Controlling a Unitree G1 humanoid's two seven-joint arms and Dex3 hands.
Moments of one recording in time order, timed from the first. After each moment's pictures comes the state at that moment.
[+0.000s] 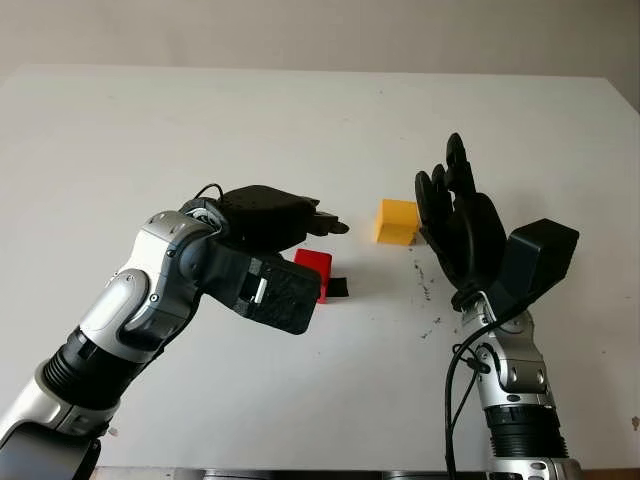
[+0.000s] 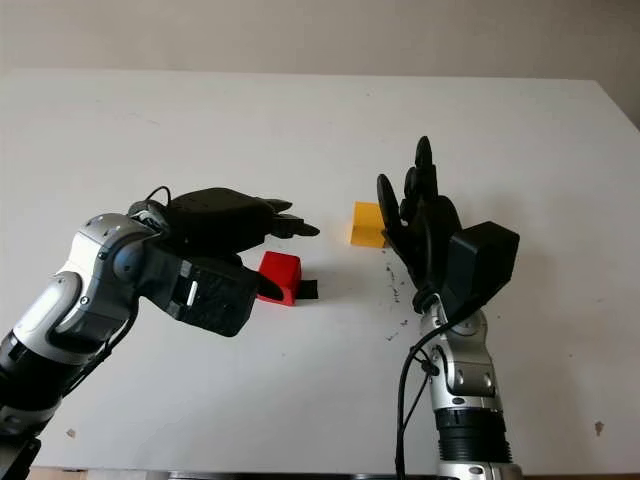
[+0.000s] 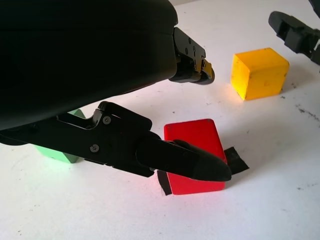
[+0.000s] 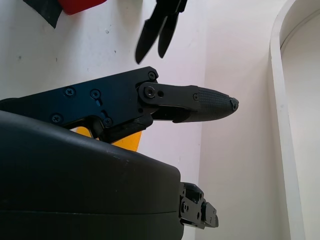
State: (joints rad) left arm -0.64 0.55 -0.36 -0.21 0.69 0.19 -0.83; right arm -0.33 -0.09 -0.11 0.16 0.12 0.03 0.14
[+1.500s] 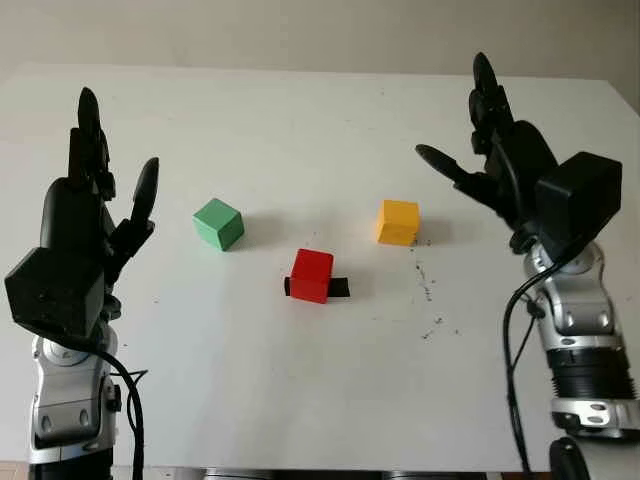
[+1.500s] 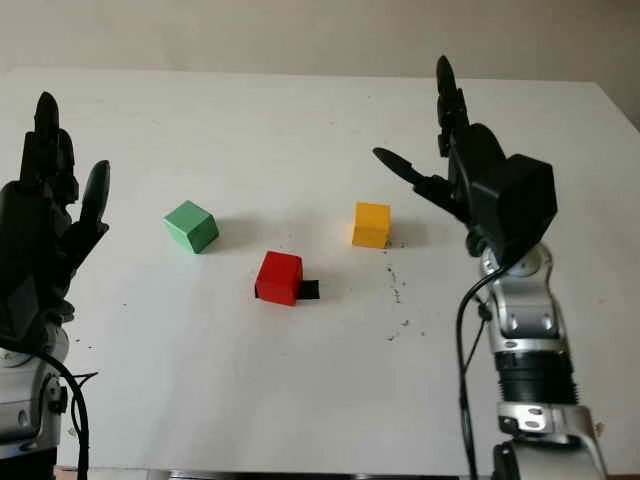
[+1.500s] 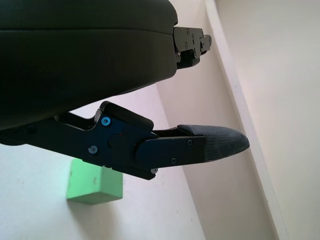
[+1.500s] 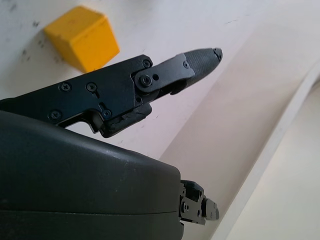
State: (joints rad) left arm -0.12 0.20 0.29 -0.22 0.01 0.03 -0.01; right arm -0.58 -0.46 -0.09 0.25 -0.08 -0.01 0.26
